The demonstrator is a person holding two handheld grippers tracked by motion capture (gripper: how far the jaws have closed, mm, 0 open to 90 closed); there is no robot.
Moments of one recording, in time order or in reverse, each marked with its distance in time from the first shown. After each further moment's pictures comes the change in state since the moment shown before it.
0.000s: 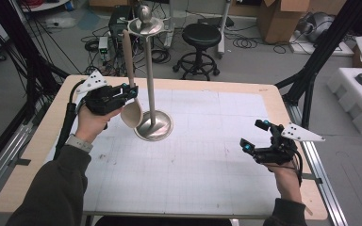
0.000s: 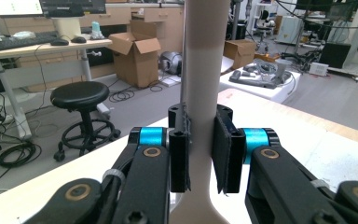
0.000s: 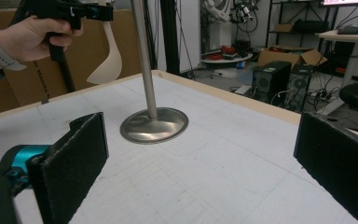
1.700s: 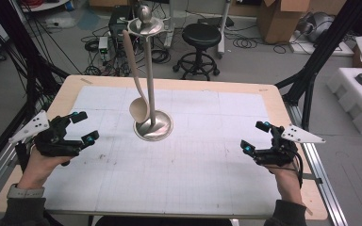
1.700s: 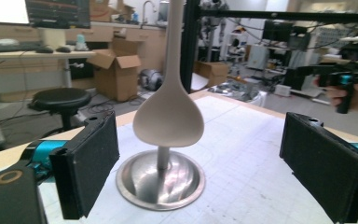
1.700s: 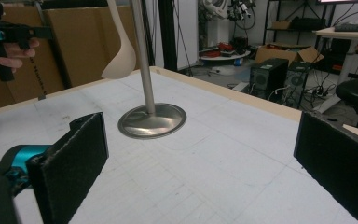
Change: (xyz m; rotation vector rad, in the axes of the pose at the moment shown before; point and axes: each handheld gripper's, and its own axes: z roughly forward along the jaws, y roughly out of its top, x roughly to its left) left arm 0.010 -0.068 -0.131 -0.110 -0.100 -0.035; right arm 0.001 -0.003 -0.003 0.012 -0.013 -0.005
